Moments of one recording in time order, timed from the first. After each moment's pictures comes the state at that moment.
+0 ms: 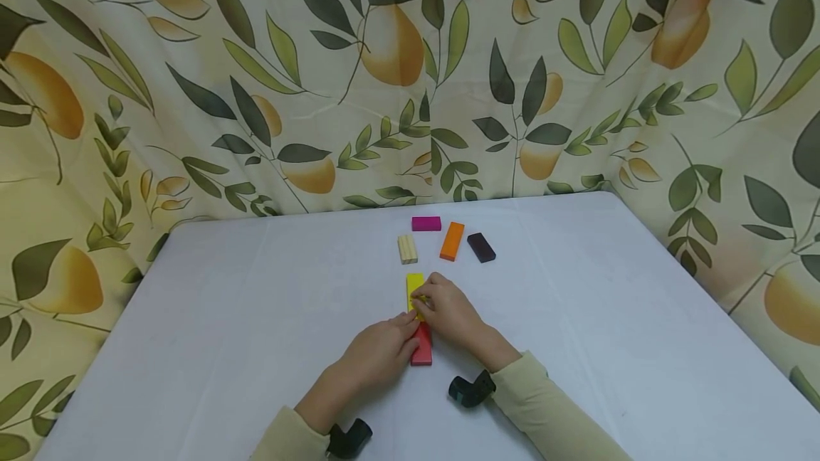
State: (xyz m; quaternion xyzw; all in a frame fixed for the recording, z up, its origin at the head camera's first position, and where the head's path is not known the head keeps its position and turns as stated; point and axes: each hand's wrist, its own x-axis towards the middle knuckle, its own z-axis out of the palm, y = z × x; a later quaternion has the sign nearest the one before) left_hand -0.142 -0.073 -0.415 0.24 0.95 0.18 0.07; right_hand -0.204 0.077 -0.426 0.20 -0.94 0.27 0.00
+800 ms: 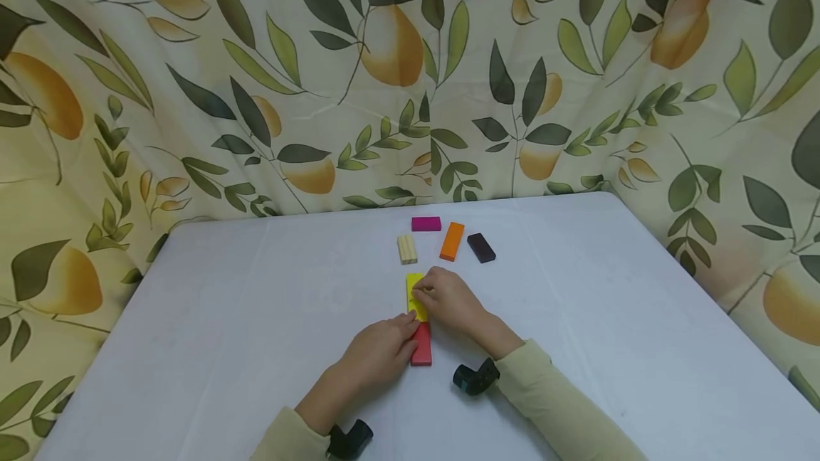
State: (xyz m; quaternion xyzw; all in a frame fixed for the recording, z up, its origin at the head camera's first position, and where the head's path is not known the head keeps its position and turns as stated) left_hand -0.145 -0.071 -0.418 0.23 0.95 0.18 0.07; right_hand -0.217 0.081 -0.413 0.21 -0.94 0.28 -0.03
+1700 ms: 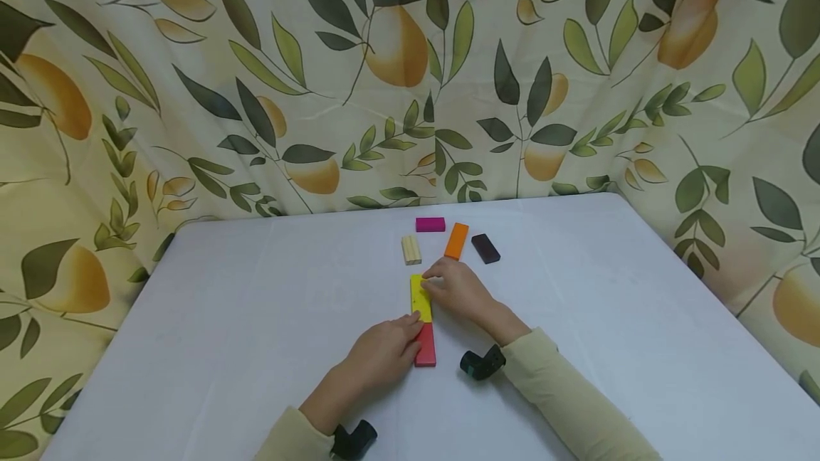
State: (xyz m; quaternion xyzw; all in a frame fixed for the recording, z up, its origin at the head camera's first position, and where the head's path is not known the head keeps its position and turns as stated) left_hand -0.145 -0.070 -0.420 0.22 0.96 0.17 0.07; right_hand -0.236 0.089 -0.410 0.19 -0.94 0.28 -0.04
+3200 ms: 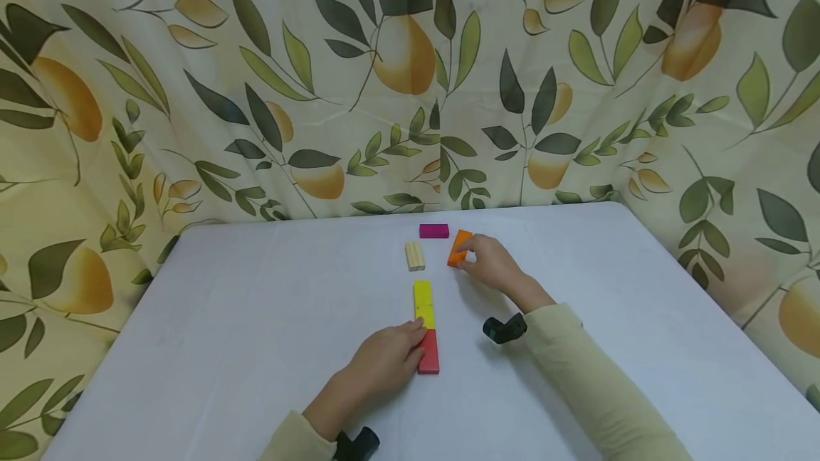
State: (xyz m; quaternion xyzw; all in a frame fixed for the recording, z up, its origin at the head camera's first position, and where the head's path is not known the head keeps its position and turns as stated) left_hand -0.145 -0.070 -0.418 0.22 0.96 0.17 0.07; right_hand -0.285 0.129 -0.391 0.17 -0.95 0.25 -0.04
